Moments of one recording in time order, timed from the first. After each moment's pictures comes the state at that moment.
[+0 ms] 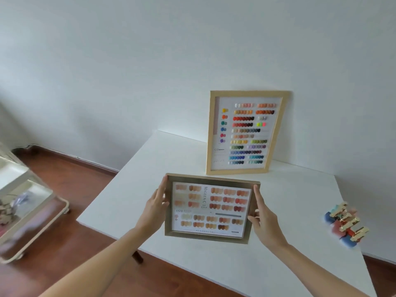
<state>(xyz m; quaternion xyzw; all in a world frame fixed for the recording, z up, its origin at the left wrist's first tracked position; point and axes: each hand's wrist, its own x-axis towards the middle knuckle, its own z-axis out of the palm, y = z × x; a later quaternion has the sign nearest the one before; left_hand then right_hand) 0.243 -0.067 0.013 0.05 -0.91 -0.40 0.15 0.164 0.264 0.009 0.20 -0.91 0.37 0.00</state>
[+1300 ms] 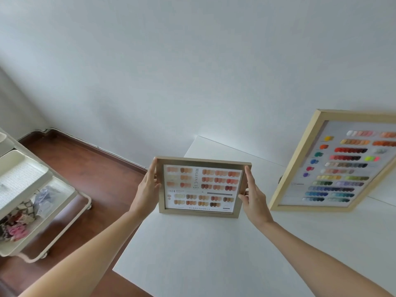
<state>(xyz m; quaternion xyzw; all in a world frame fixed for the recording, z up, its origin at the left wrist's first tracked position) 0.110 -0.362 -0.020 0.16 -0.89 -0.39 0.15 -0.005 -0.050 -0.022 0.25 -0.89 0.38 0.00</state>
